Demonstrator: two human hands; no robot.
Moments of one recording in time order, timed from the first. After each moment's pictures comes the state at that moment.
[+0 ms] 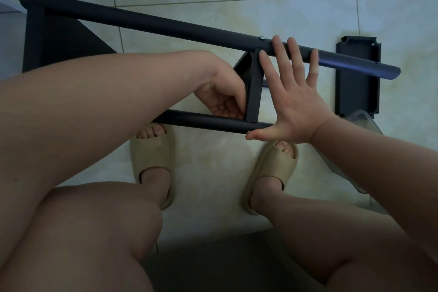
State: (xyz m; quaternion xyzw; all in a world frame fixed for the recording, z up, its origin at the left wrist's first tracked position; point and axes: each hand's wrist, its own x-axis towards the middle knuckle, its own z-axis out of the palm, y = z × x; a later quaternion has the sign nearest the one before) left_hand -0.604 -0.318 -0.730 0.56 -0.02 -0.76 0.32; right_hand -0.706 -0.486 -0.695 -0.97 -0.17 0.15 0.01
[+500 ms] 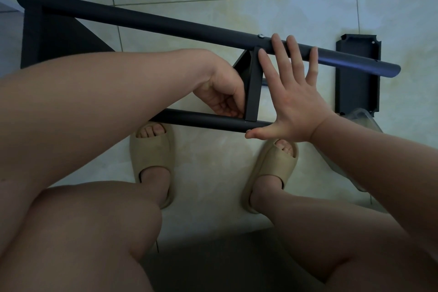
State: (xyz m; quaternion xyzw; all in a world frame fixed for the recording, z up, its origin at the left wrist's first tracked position) left_hand -0.606 -0.318 -0.727 0.57 -0.03 -0.74 0.35; right_hand -0.706 -0.486 -0.695 -0.97 -0.17 0.15 0.01
